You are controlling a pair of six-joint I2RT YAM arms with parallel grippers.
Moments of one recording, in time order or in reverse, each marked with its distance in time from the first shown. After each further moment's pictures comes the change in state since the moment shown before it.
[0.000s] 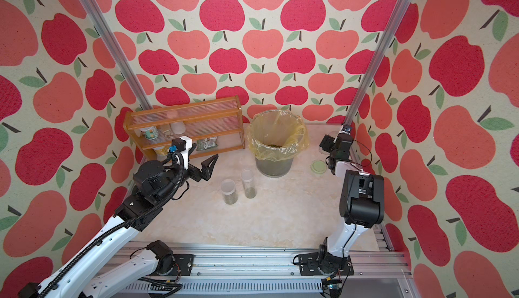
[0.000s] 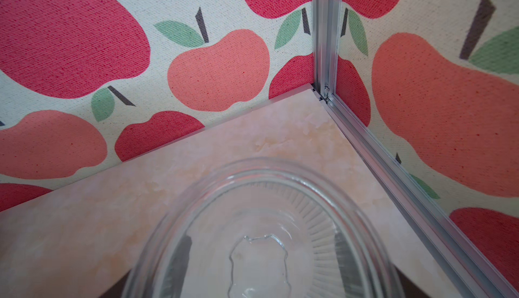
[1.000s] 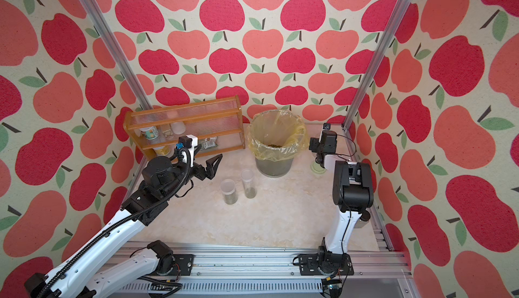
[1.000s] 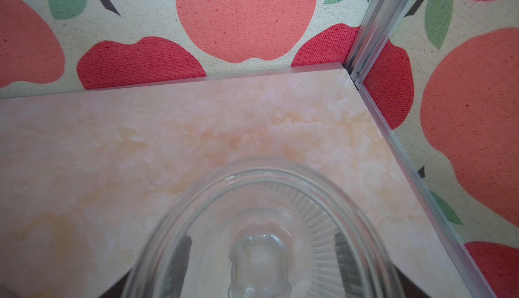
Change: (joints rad) left arm 0.008 0.065 0.002 0.012 0.027 -0.049; right arm 0.117 0.147 0.106 -0.074 0.113 -0.221
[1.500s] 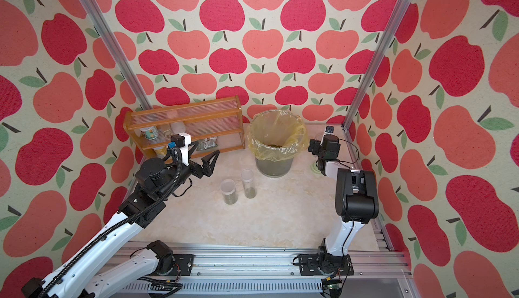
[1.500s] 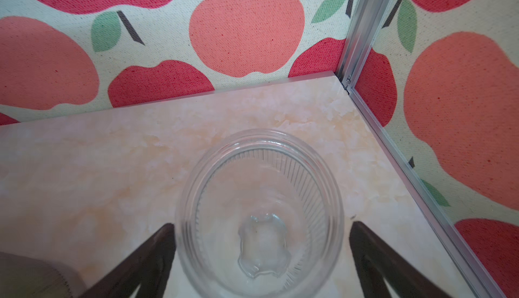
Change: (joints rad) left arm 0.003 -0.023 -0.002 0.059 -0.003 -0.056; right arm 0.004 -0.176 -0.170 0.078 -0.005 0.068
